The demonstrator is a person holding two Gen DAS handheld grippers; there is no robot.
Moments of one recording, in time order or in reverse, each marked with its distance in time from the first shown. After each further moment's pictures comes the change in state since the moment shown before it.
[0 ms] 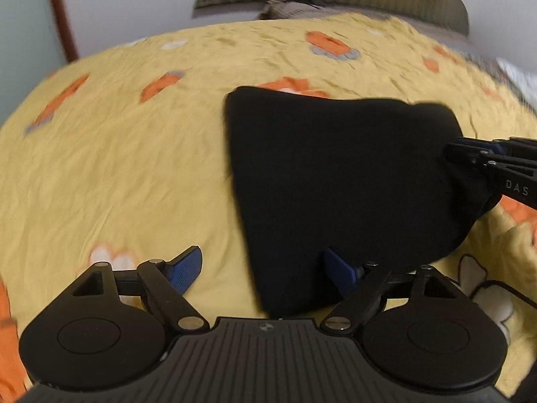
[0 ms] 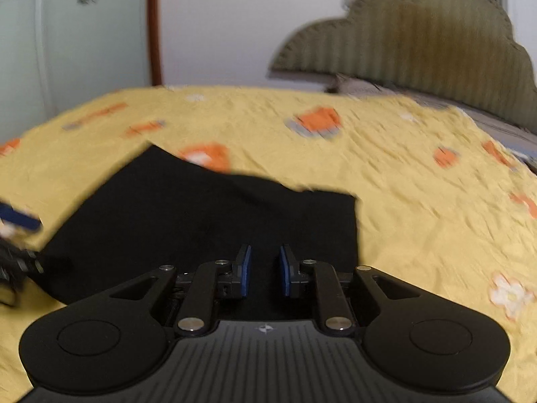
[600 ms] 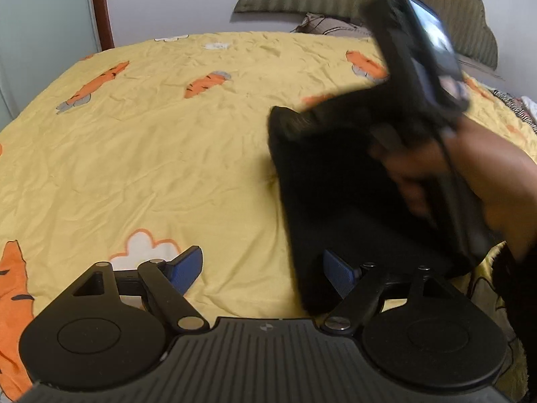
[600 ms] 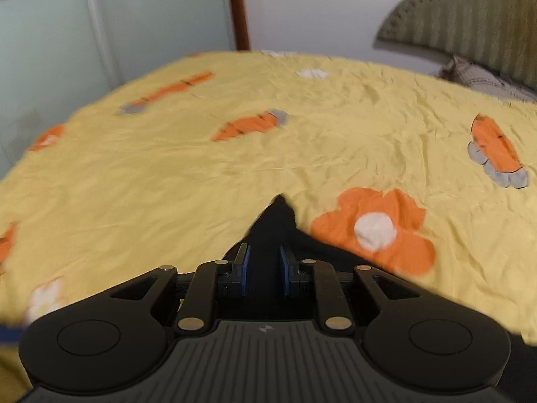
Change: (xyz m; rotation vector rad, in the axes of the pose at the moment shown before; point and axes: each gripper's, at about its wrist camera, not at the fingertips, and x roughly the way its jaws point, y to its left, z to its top) left arm -0.004 0.016 0.002 -0.088 -0.042 0.068; right arm 0.163 0.116 0.090 -0.083 0.176 0.273
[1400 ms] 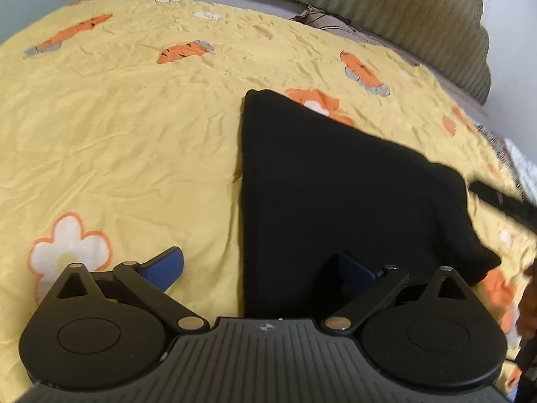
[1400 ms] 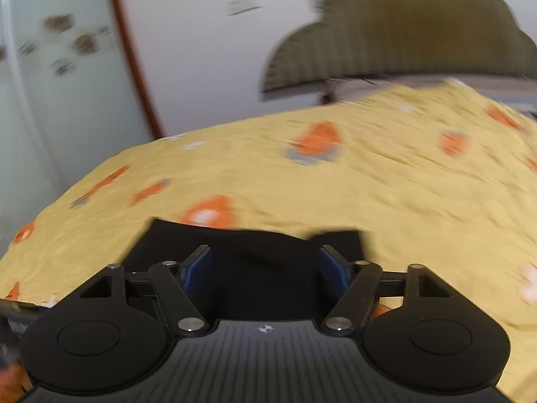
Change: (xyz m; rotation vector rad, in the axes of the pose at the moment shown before) left arm 0.041 0.009 0.013 -0.192 0.065 -0.189; right arm -0.179 -0.112 -0.113 0.349 -0.262 -0.186
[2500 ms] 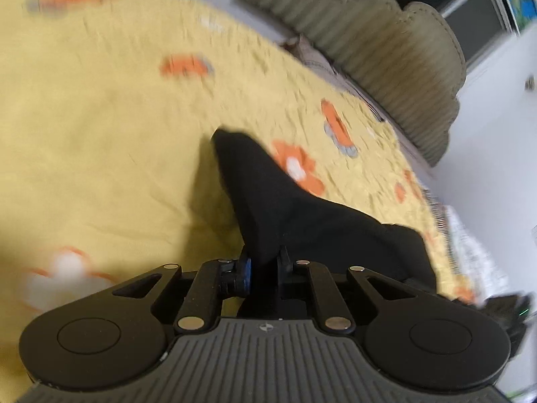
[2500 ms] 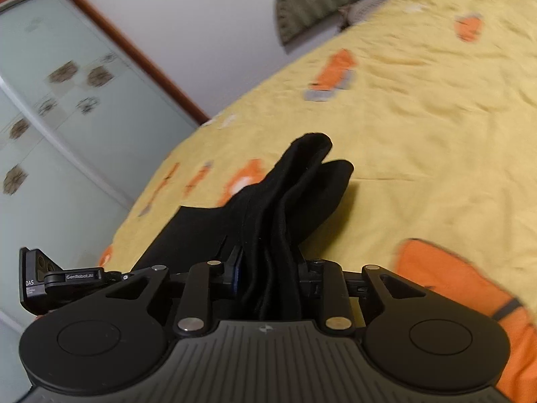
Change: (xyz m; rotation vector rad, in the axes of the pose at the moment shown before) left arm -0.027 0.050 0.032 -0.189 -0.070 -0.215; right arm 0.019 -0.033 -0.006 0.258 0.171 0.337
